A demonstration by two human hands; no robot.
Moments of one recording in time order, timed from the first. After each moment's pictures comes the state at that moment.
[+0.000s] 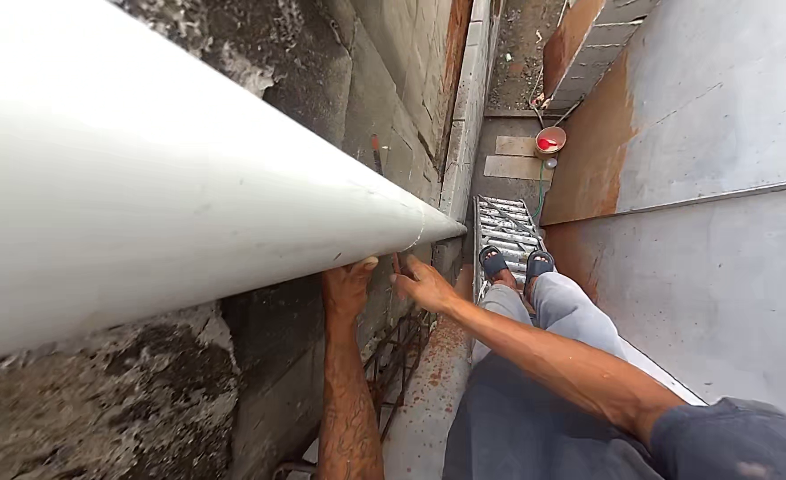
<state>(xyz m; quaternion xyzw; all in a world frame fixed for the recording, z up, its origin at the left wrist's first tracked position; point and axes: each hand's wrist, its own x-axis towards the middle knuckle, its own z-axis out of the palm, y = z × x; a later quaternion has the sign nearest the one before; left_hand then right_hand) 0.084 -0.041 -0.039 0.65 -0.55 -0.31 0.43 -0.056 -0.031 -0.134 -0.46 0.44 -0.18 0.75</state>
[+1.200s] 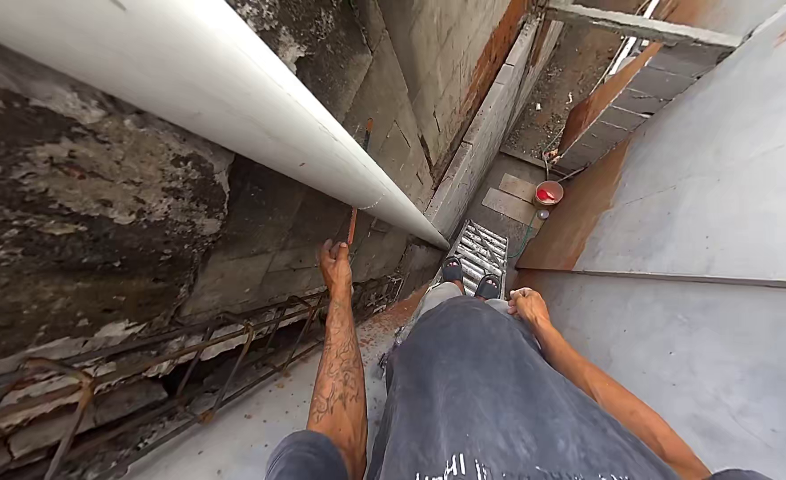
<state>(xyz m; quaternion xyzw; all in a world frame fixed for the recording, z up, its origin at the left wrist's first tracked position) 0.026 0.064 -0.120 0.82 -0.19 -0.28 0.46 -0.388 0.072 -0.273 -0.33 0.74 -0.01 0.59</state>
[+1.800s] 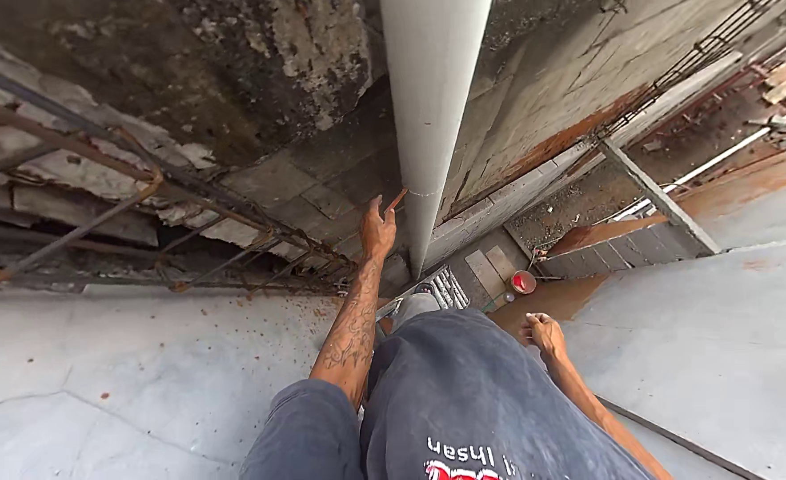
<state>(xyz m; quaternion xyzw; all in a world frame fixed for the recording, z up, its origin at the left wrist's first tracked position) -0.010 0.045 -0.090 0.86 -0.27 -0.19 0.40 -0.429 -0.030 -0.201 -0.47 0.70 -0.04 0.53</state>
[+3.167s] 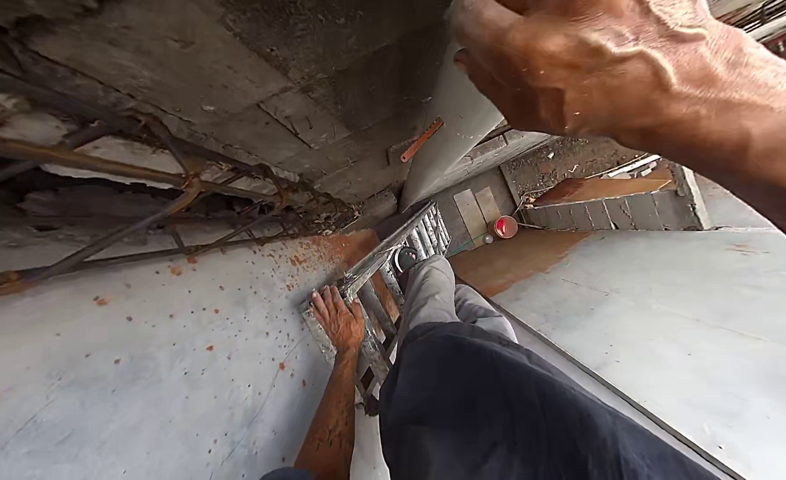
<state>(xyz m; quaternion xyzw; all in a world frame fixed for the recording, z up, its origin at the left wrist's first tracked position) -0.137 0.309 -0.340 0.97 -0.16 -0.13 0.10 -0.072 -0.133 0.076 -0.98 -0.15 -0.16 -0.04</state>
